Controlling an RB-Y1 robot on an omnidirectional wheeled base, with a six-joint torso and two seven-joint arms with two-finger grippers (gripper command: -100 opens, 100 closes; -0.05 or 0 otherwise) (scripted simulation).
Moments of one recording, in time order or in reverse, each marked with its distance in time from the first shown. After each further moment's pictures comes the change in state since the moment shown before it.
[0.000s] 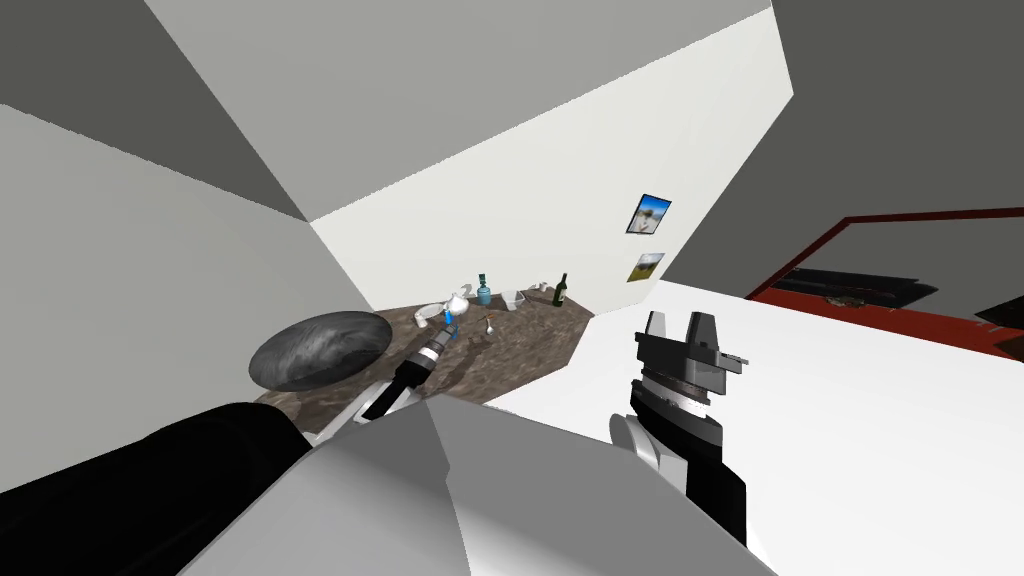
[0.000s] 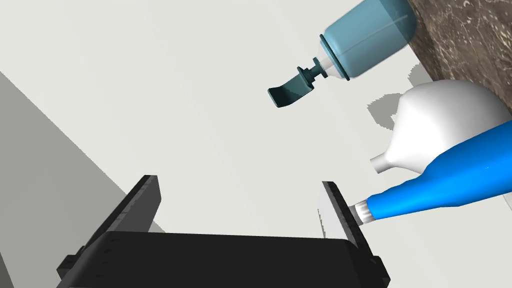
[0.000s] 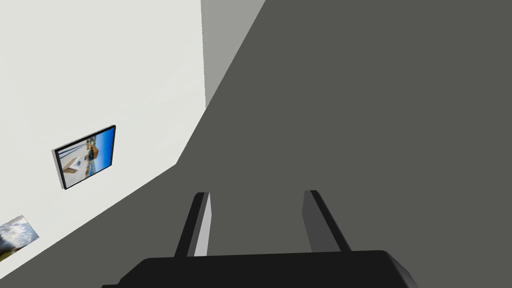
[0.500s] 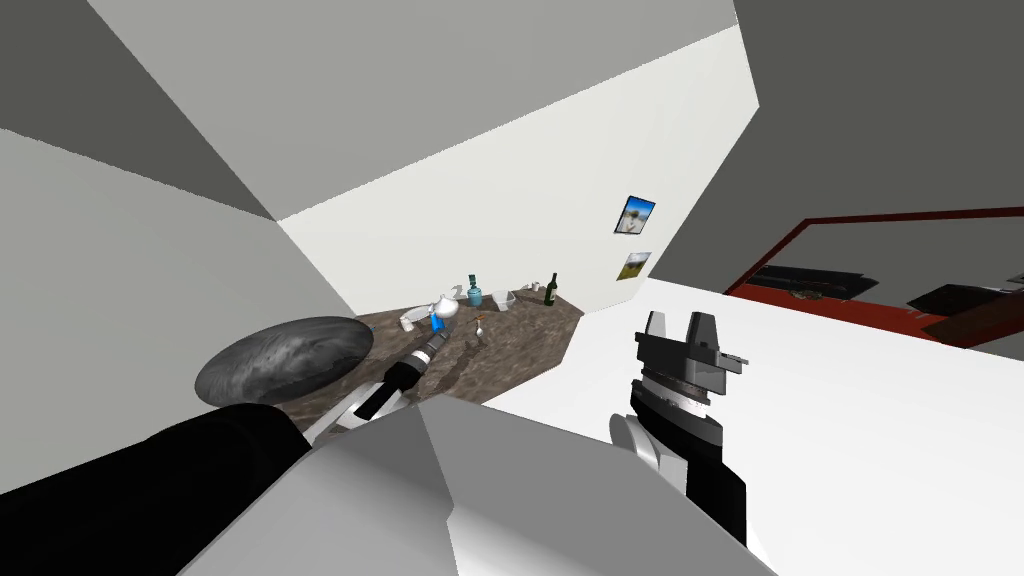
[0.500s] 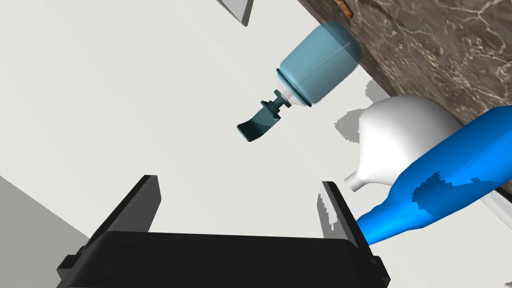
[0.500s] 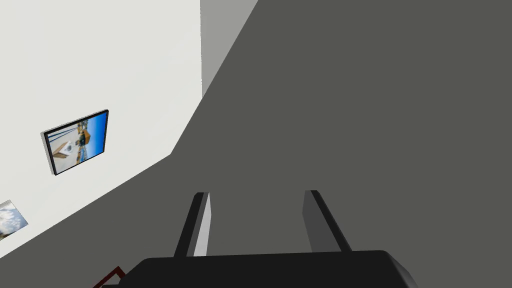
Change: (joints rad) left arm 0.042 0.091 0.042 0.024 -0.005 0.123 -0.016; right arm 0.000 0.000 0.000 0.000 0.000 0.000 0.000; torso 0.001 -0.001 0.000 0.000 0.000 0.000
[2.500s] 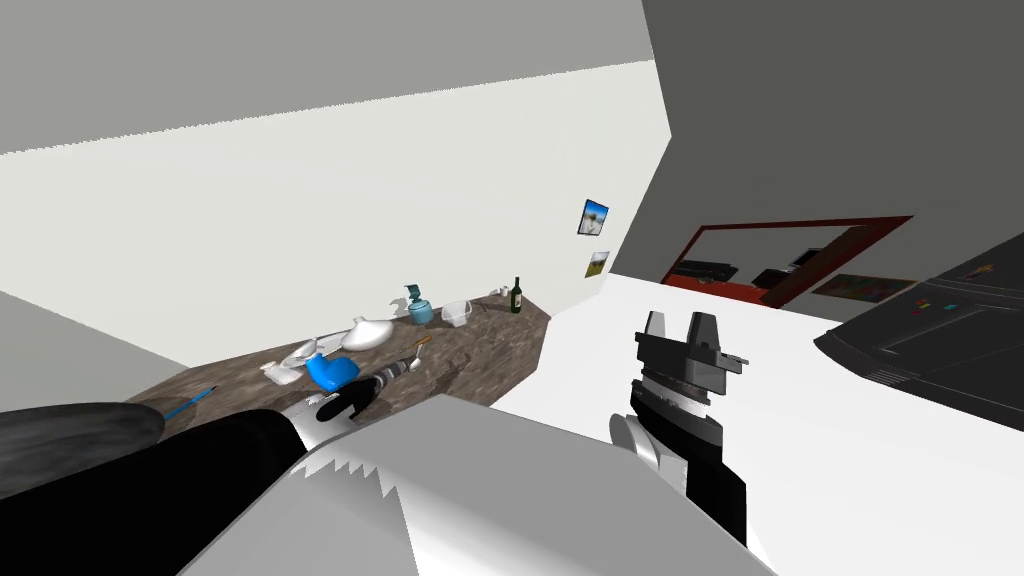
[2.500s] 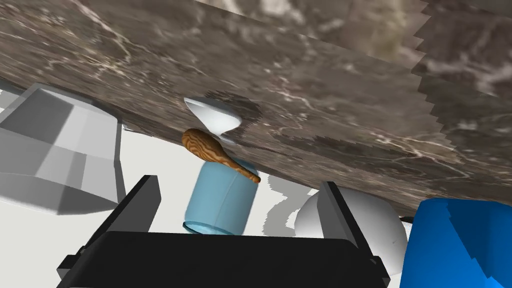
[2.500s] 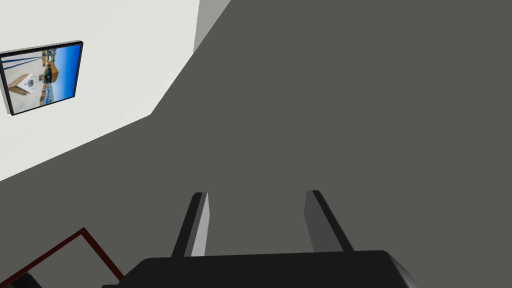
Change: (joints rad) left arm 0.201 0.288 0.113 0.131 0.182 0.489 -0.065; right arm 0.000 0.000 0.000 0.000 0.000 0.000 0.000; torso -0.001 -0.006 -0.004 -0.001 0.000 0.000
